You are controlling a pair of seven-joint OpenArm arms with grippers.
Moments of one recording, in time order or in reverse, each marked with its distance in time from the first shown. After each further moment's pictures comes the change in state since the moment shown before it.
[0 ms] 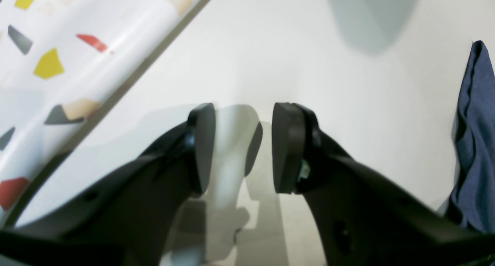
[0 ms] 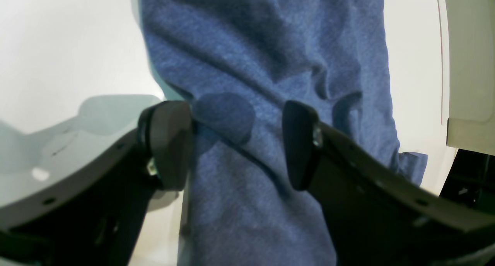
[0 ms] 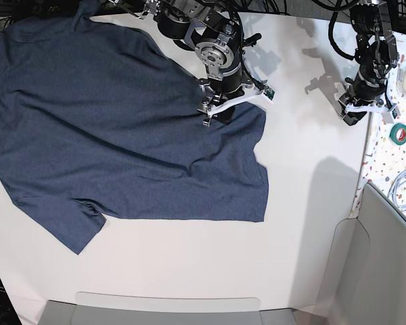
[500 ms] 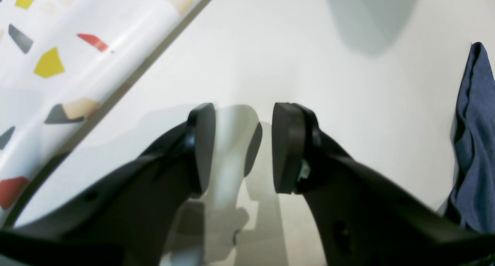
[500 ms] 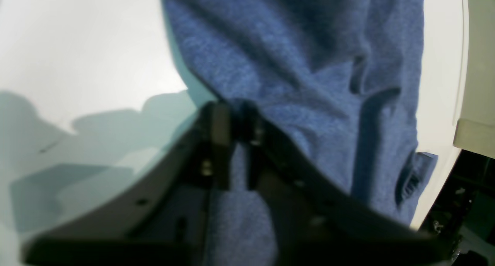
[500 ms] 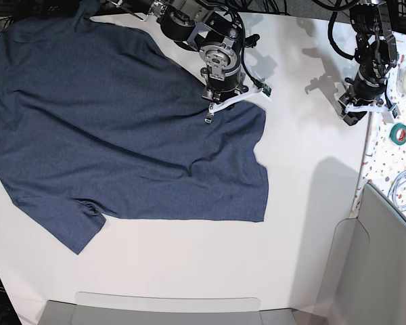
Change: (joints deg) left arm 0.0 0.0 0.0 0.0 -0.2 0.0 -0.2; right arm 1.0 -0.7 0.2 -6.2 -0.2 0.0 0.1
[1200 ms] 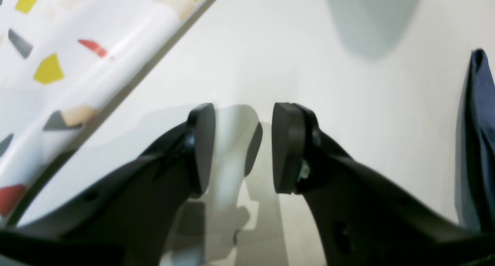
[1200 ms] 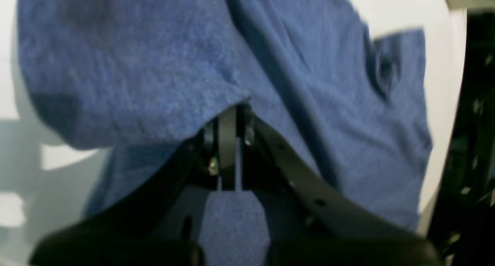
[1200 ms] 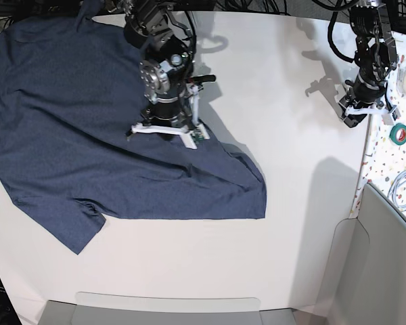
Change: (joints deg) left arm -1.6 -0.2 0.1 -0.2 0.5 0.5 0.7; right arm -7.6 -0.1 28.5 16.2 0.4 0.0 4.3
